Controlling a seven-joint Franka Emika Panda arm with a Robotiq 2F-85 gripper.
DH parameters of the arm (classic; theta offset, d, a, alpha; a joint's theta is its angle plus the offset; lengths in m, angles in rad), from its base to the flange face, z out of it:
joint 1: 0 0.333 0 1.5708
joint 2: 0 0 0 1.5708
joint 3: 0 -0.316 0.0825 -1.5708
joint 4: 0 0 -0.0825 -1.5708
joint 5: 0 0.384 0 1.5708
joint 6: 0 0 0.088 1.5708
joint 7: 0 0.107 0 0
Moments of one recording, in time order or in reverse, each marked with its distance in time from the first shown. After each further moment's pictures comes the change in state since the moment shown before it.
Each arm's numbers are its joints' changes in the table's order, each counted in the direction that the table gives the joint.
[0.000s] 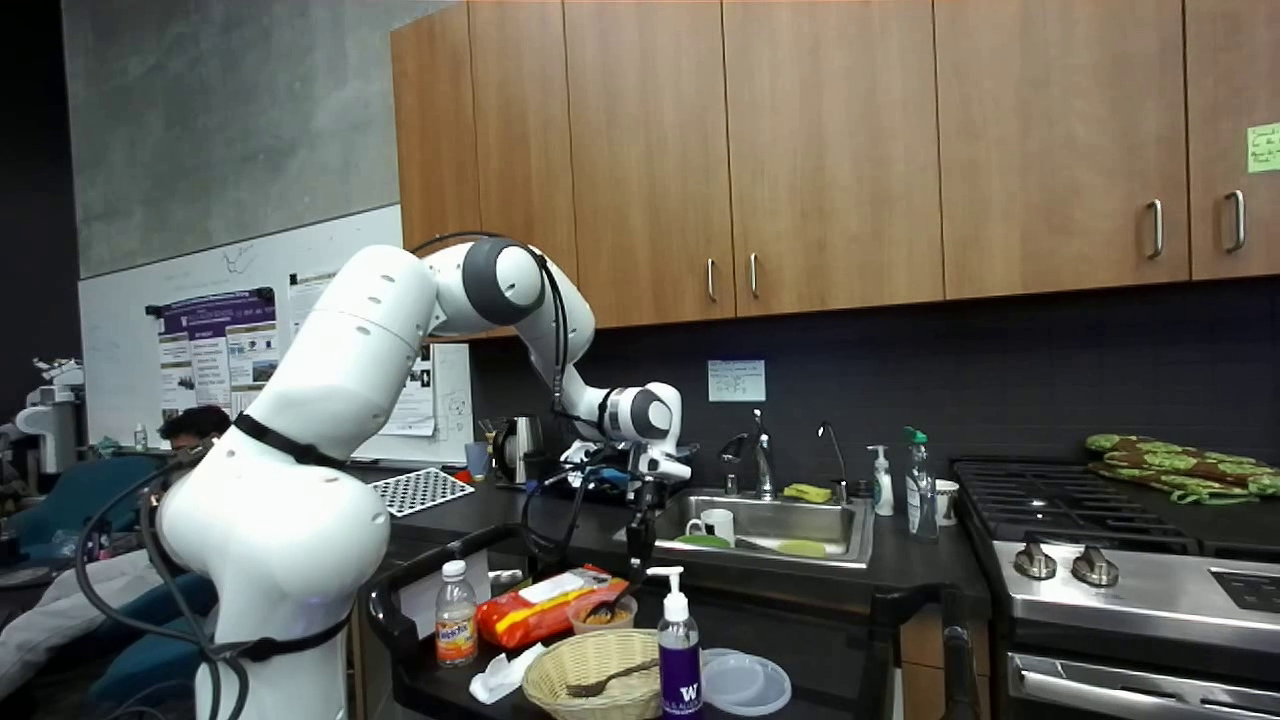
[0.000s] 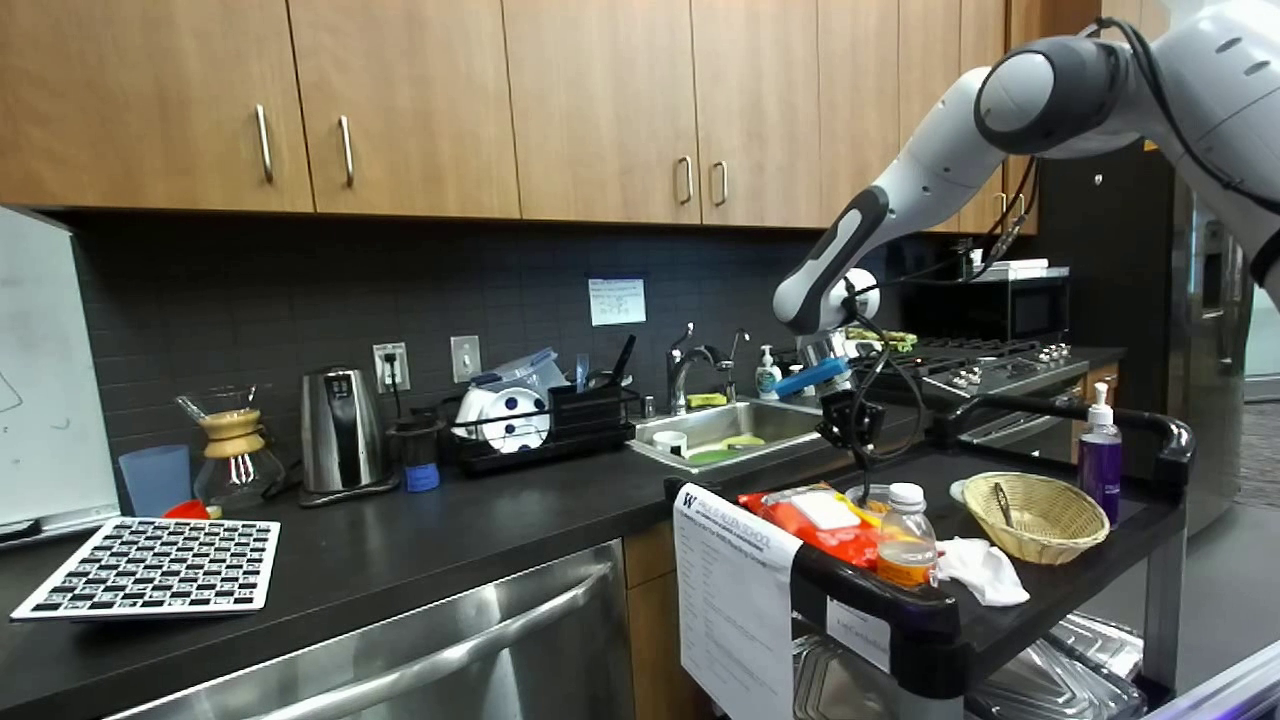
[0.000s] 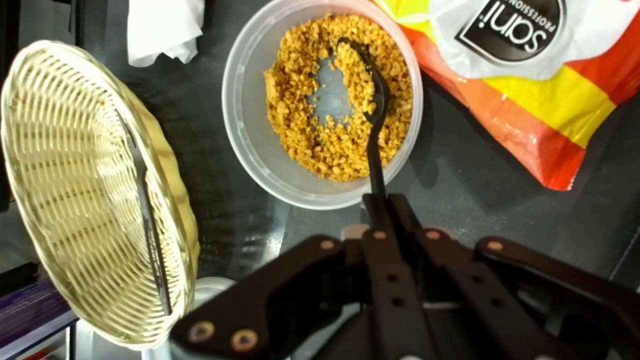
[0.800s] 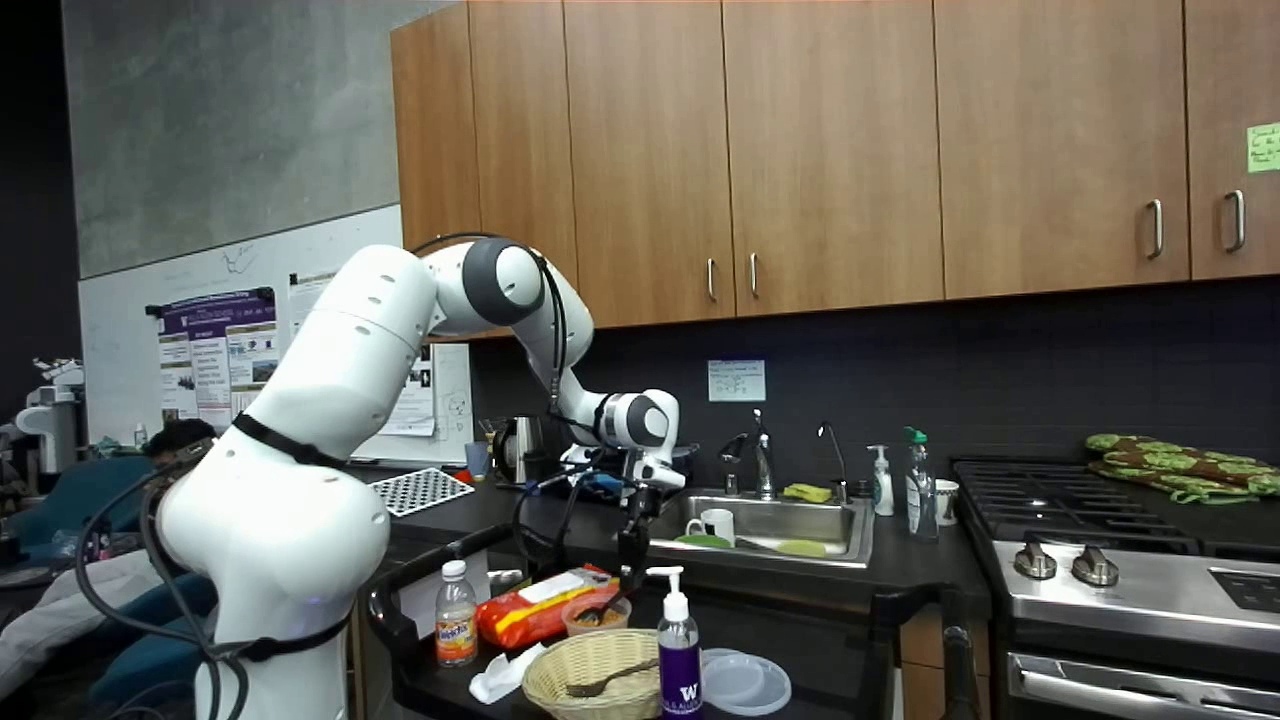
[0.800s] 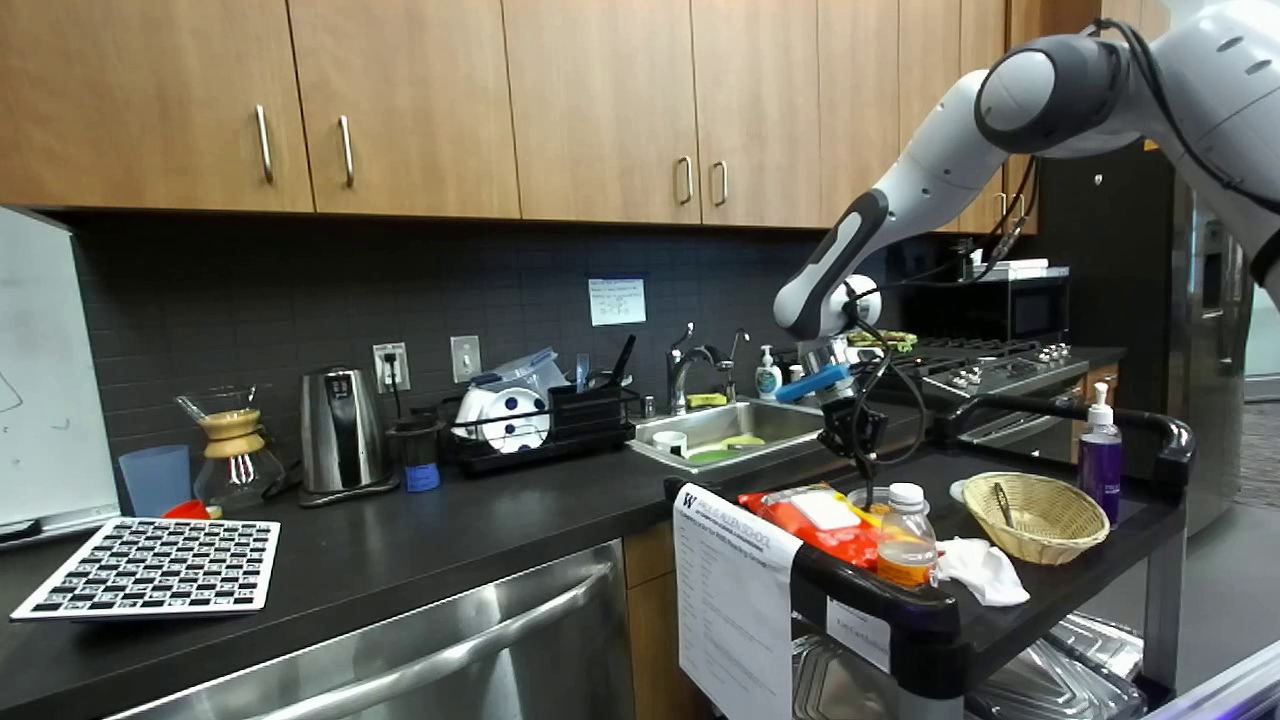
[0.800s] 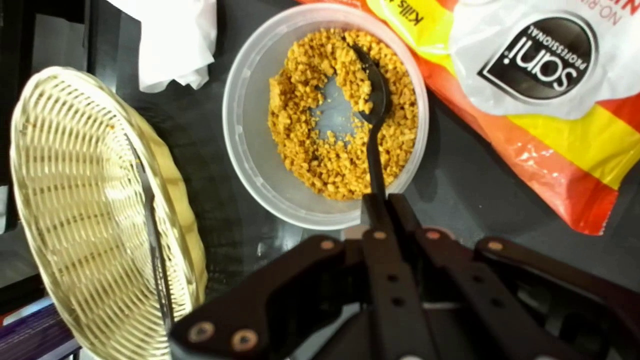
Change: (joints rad) arm -0.001 0.001 -0.010 -0.033 0.024 -0.002 -0.002
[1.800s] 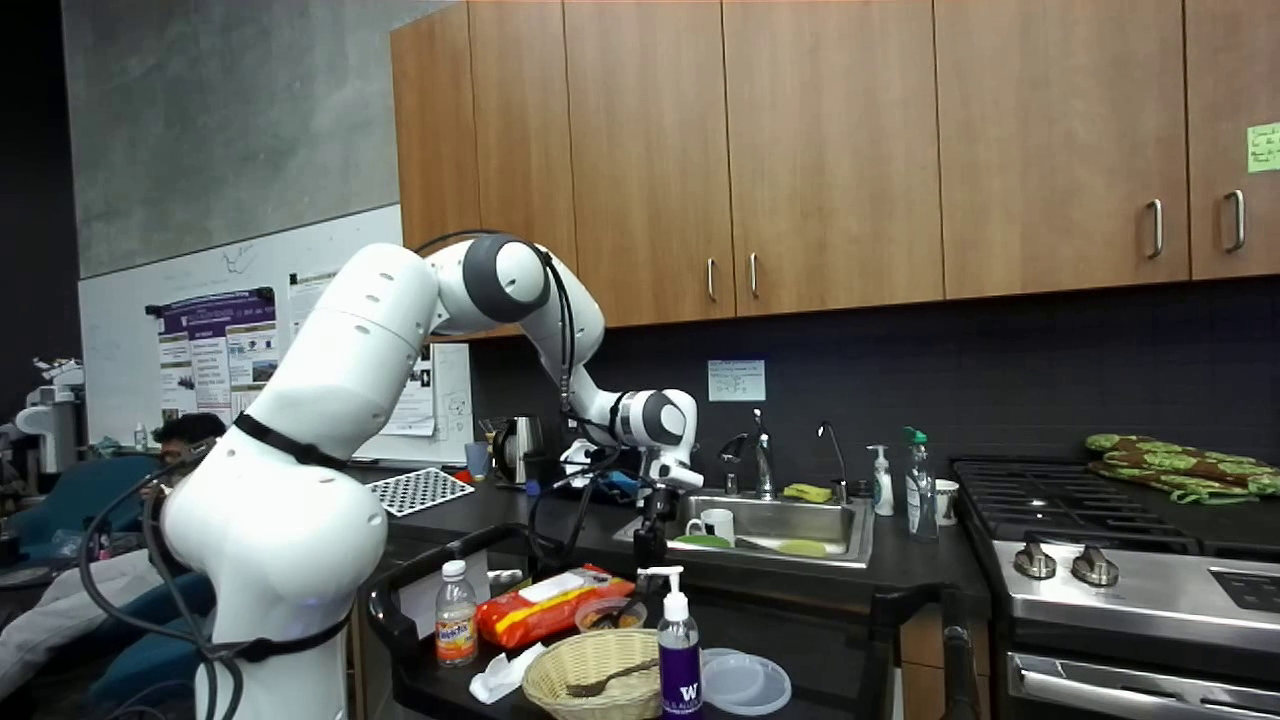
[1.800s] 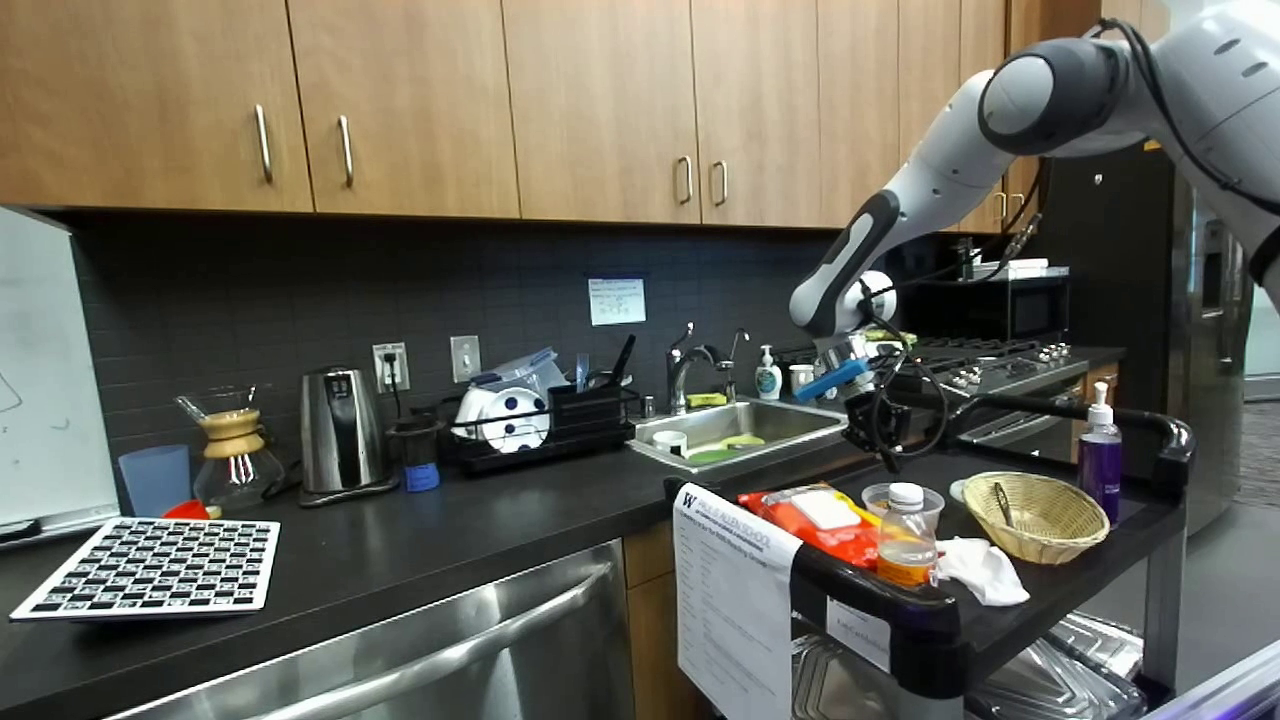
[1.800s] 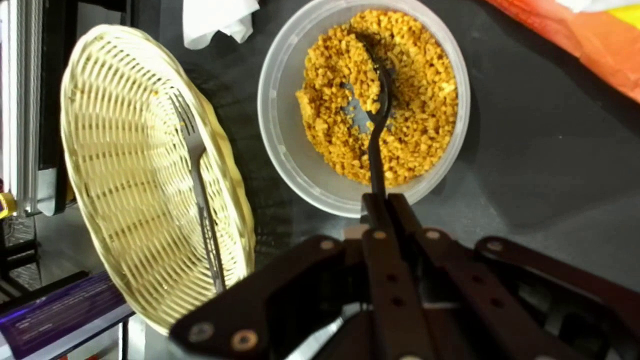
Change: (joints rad) arm -0.033 0.003 0.035 0.007 -0.033 -0.063 -0.002
